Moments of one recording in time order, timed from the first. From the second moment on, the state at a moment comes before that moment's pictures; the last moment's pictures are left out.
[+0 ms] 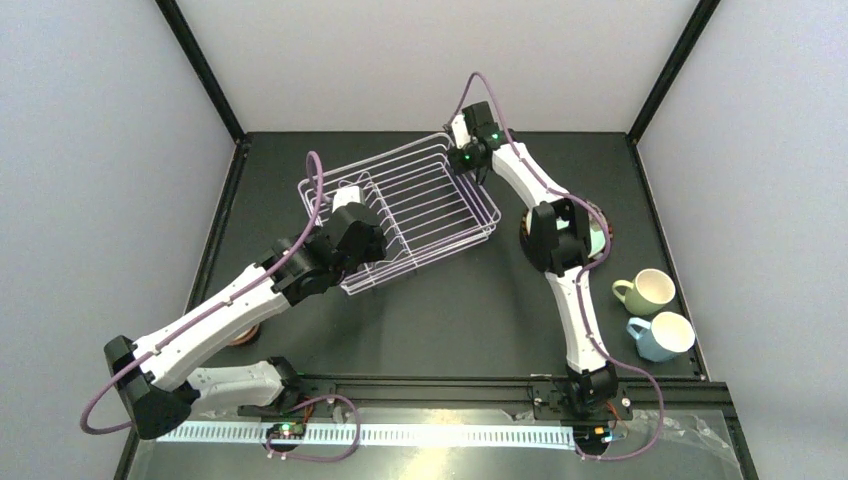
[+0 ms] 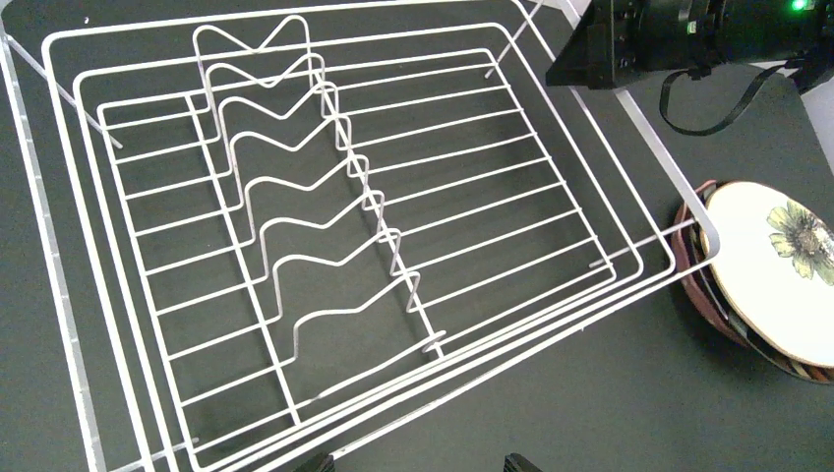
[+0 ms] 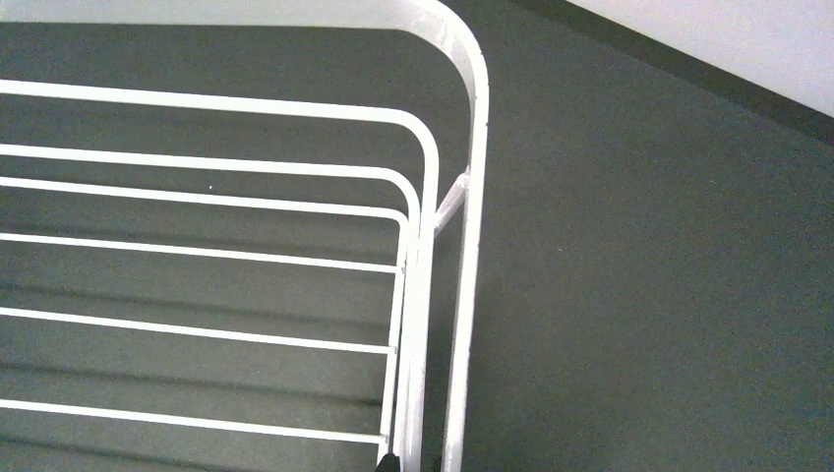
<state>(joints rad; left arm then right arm) -0.83 1.12 1.12 -0.77 -0.44 -0.82 0.38 2.47 2.28 -0.69 -0.10 -0.08</state>
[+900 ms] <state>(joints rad) -0.83 1.16 1.12 -0.75 -0.41 -0.83 0.34 2.43 2.18 -0.56 -0.15 -0.23</state>
